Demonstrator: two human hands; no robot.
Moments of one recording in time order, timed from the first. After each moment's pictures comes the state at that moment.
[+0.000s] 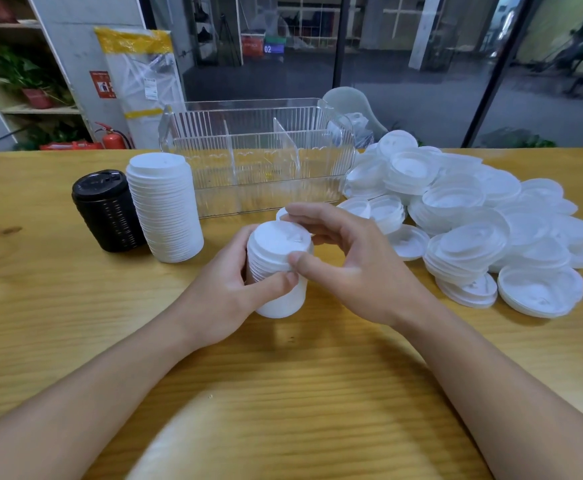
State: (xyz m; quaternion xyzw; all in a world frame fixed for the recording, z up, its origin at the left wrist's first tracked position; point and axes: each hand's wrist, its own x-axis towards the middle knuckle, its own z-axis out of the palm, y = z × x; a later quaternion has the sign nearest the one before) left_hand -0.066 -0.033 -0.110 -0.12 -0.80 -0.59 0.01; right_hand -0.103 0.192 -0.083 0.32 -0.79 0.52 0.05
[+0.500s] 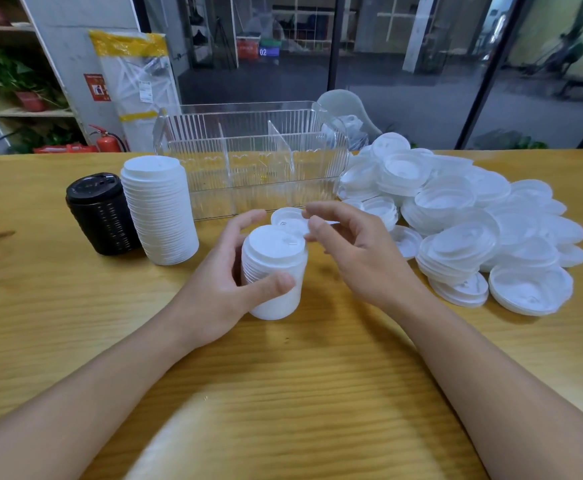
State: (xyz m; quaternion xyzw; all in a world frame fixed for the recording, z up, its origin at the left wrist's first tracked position) left_hand -0.068 -0.035 -0.112 -0.13 -0.78 -0.61 0.02; right_hand -0.124 0.200 -0.093 0.21 -0.80 0.56 0.06
